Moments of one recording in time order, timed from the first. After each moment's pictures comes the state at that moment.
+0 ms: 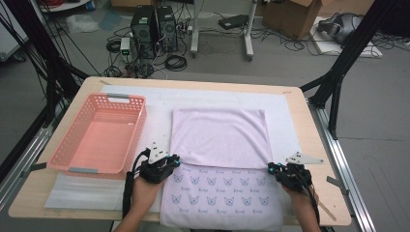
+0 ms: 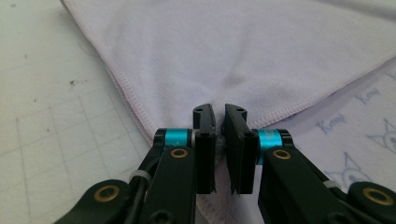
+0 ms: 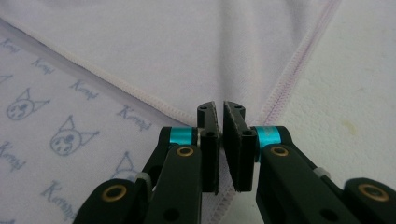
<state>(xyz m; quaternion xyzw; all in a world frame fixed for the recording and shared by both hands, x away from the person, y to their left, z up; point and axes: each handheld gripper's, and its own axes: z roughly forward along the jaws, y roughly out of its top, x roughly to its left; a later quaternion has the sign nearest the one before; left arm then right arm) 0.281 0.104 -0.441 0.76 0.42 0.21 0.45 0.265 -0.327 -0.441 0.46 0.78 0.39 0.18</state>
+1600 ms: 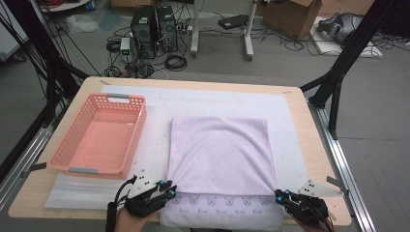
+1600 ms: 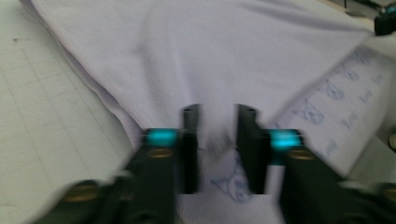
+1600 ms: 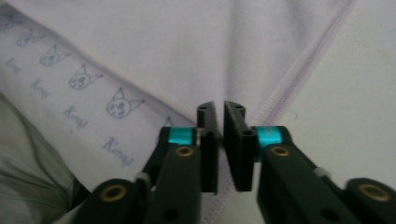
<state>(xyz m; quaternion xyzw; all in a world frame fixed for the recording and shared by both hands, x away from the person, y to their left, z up) 0.203 0.125 -0.432 0.76 0.39 0.13 0.50 0.181 -0.335 -0.426 0.43 0.79 0.40 0.16</state>
